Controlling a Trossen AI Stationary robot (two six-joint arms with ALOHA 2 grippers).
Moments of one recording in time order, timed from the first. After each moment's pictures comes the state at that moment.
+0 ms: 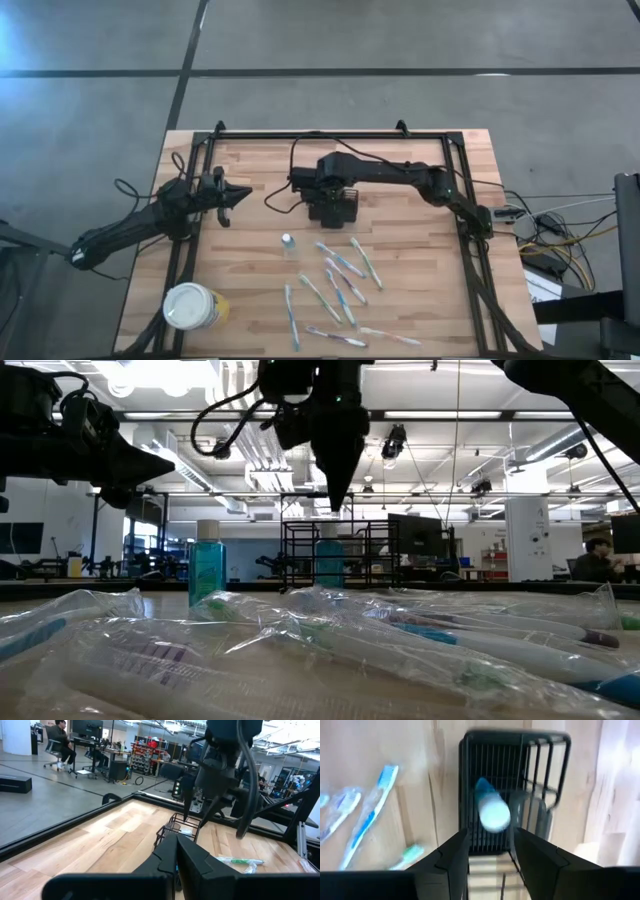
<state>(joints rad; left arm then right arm) 0.42 0.07 0.01 0.02 0.16 -0.22 -0.09 2.30 2.30 -1.50 0.08 -0.05</state>
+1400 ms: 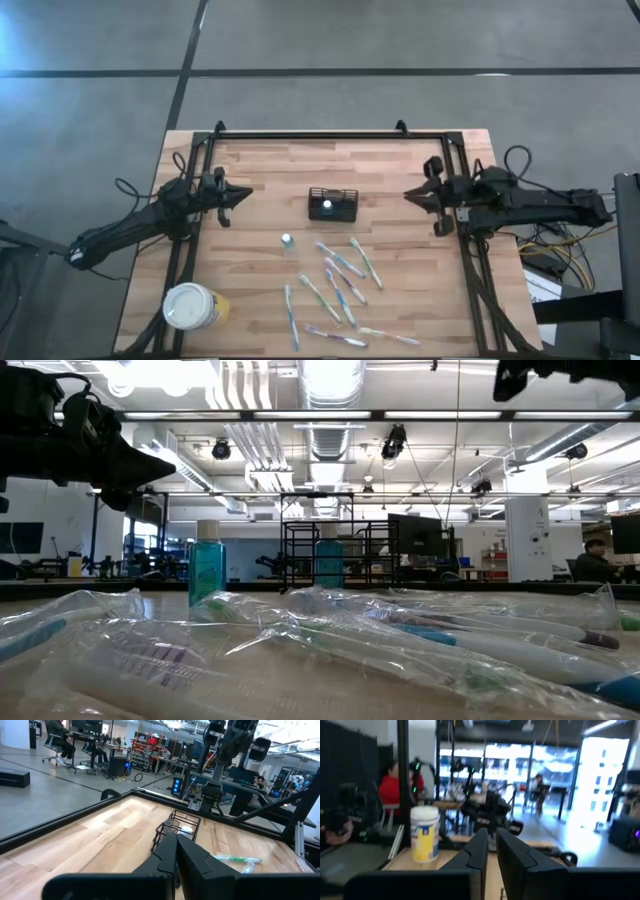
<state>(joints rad) 0.42 0.09 0.01 0.04 0.16 -0.24 -0.06 0.48 0.39 0.28 -0.12 -0.01</state>
